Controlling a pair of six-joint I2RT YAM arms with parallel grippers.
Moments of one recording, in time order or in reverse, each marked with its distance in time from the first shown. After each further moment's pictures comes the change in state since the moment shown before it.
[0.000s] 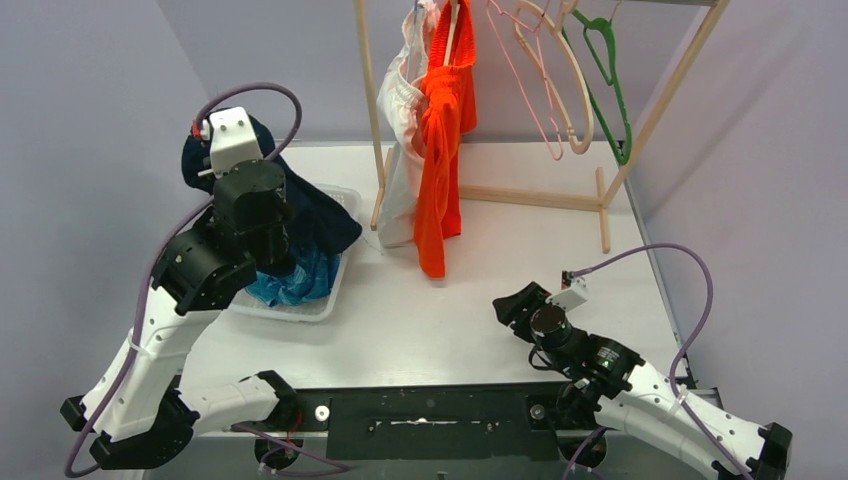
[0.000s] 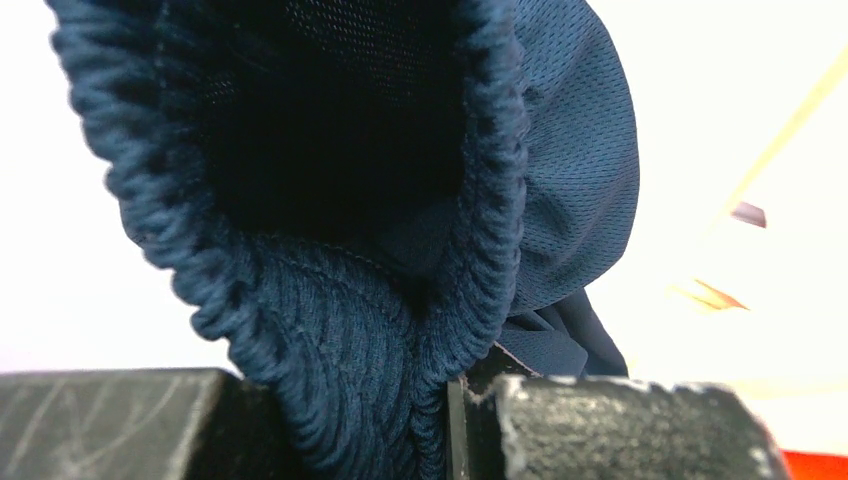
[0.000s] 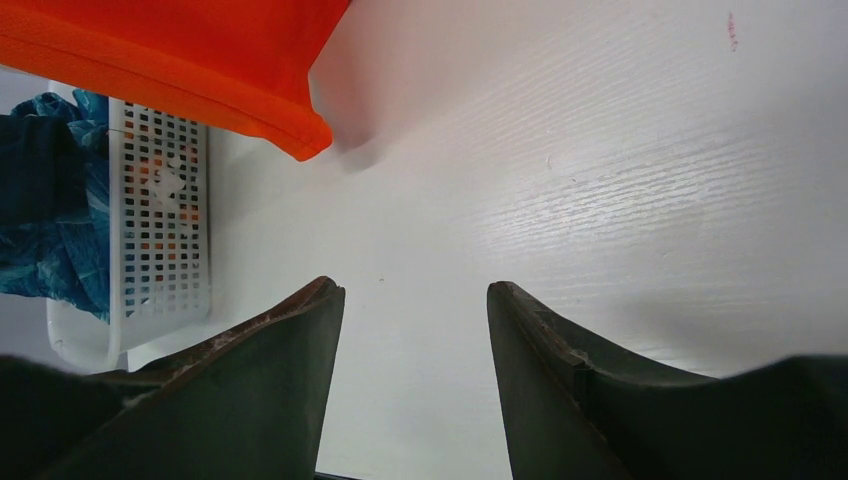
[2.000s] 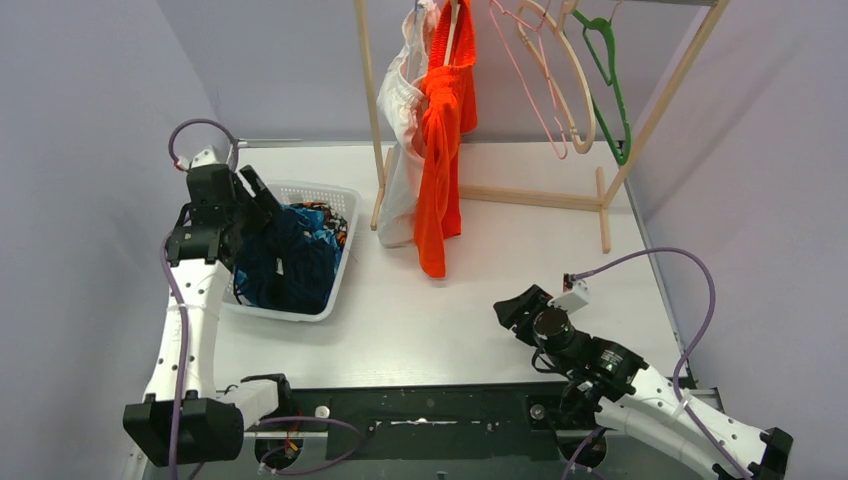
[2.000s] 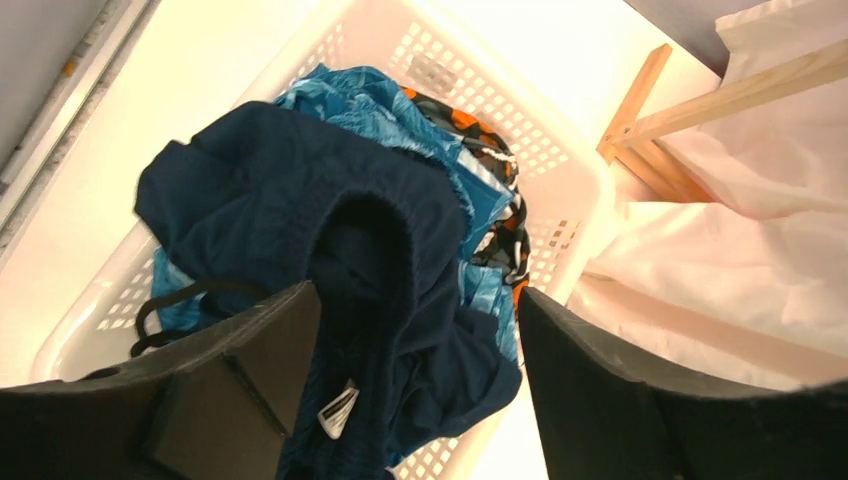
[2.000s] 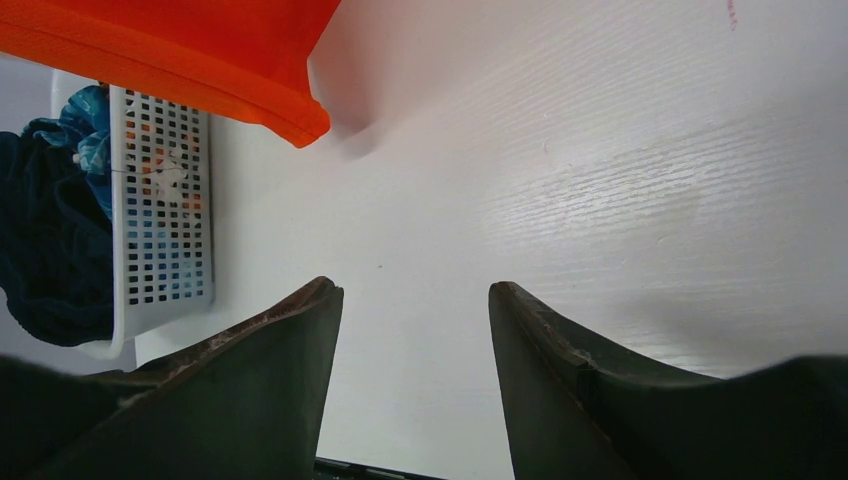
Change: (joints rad) left arm 0.793 -0.002 -0.469 0.186 1.043 -0.241; right arm 0.000 -0.045 -0.012 -0.031 -0.024 0.010
